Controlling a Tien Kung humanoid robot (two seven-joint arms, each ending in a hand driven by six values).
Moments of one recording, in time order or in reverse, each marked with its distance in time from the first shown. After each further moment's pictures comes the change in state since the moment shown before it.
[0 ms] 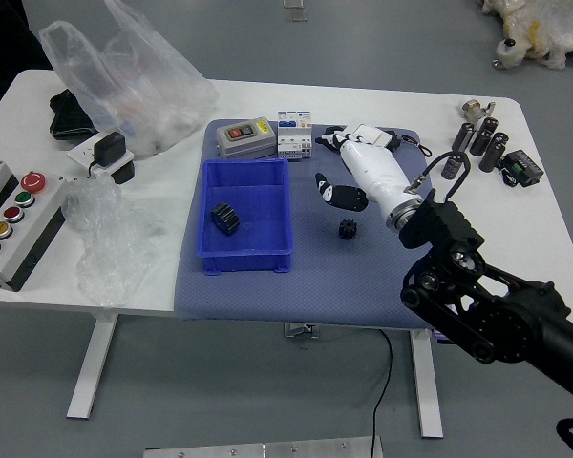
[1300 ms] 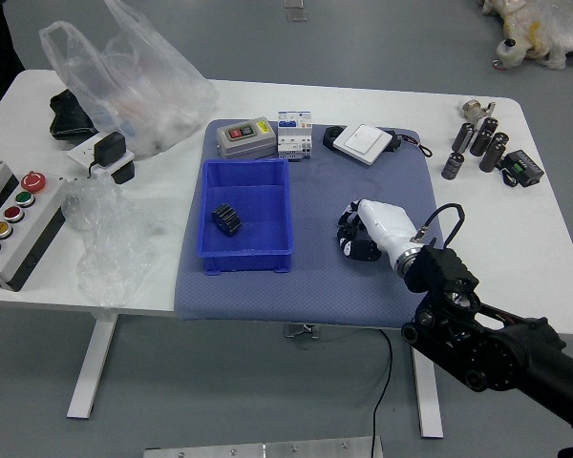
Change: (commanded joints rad) left arm -0.006 0.000 0.019 0.000 -0.013 -0.001 -0.009; right arm -0.026 0.040 -0.103 -0.168 -0.024 -0.009 -0.030
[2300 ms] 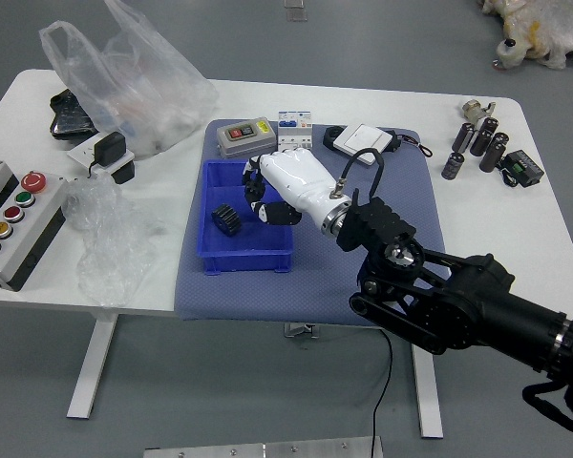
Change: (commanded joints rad) left arm 0.000 0.003 -0.005 0.000 0.014 -0.001 0.009; right arm 0.273 0.106 -0.220 0.003 -0.066 0.004 0.109
